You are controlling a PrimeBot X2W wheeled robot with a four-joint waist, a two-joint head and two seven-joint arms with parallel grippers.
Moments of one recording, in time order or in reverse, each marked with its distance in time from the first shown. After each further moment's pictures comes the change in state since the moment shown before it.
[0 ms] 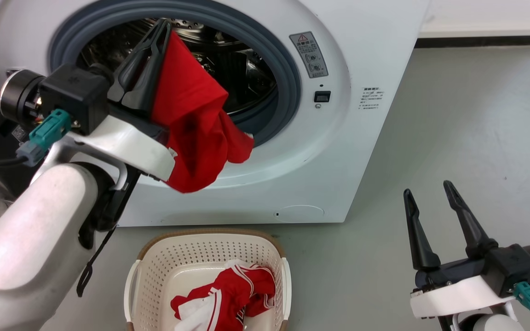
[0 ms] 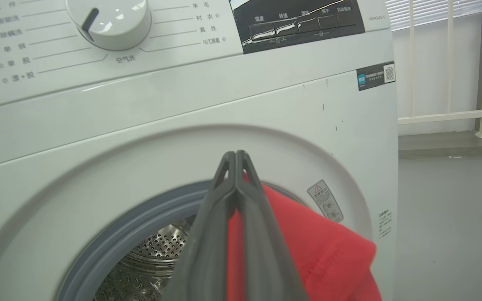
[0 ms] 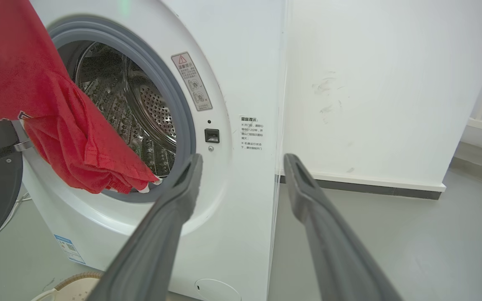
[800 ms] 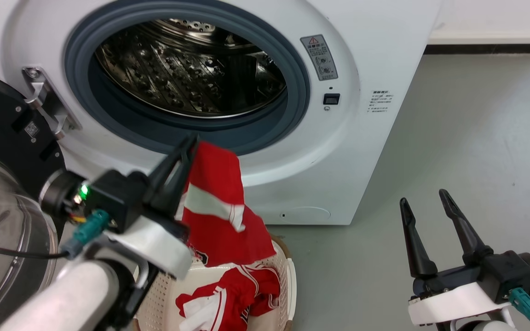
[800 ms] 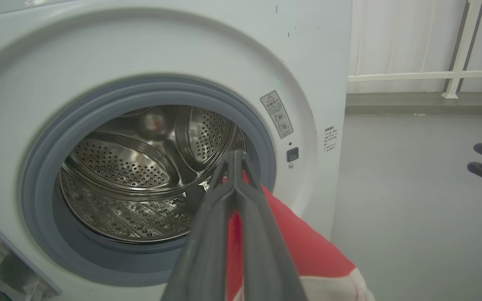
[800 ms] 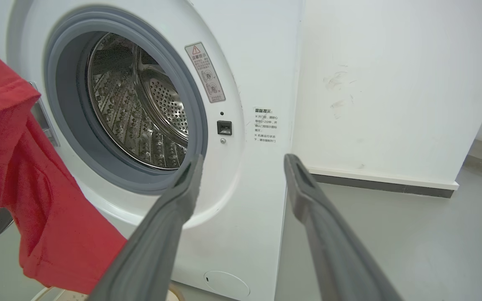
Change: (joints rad) left arm 0.273 0.083 -0.067 -0.239 -0.007 0.103 0.058; right arm 0.028 0.000 0.011 0.005 -0.004 0.000 0.000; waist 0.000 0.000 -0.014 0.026
